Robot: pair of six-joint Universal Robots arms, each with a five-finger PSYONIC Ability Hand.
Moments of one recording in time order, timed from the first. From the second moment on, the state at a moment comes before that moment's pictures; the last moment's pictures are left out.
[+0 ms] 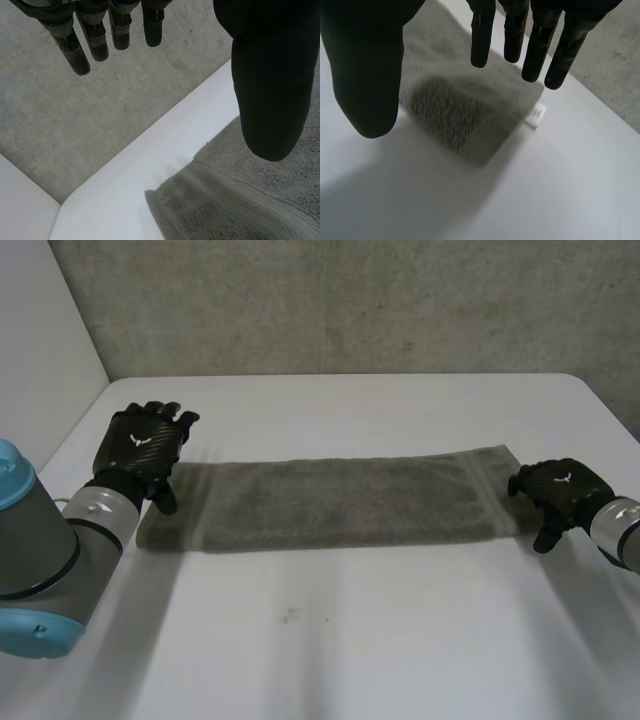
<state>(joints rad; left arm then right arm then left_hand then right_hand) 4.43 -1.84 -1.77 3.54 -1.50 3.52 1.51 -1.01 1.54 -0.07 1.10 2.51 0.18 0.17 0.17 0.17 0.03 0.39 0.36 0.38 0.38 0.20</state>
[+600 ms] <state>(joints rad) 4.42 -1.85 -1.79 3.54 -1.50 3.52 1.36 -0.97 1.48 -0.25 1.25 2.43 0.18 0.17 0.17 0.17 0.03 1.04 1.17 1.18 1.20 0.92</state>
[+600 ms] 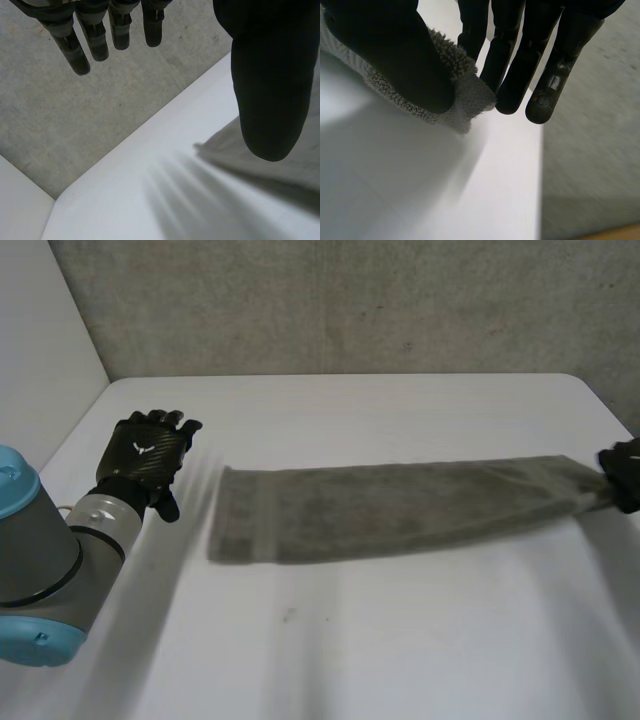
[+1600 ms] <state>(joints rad) 4.33 -1.92 -1.69 3.54 -1.51 3.51 2.20 -0.94 1.41 -0.32 1.21 2.52 0.18 0.17 0.17 0.17 0.03 0.25 0.24 0.22 0.23 0.08</state>
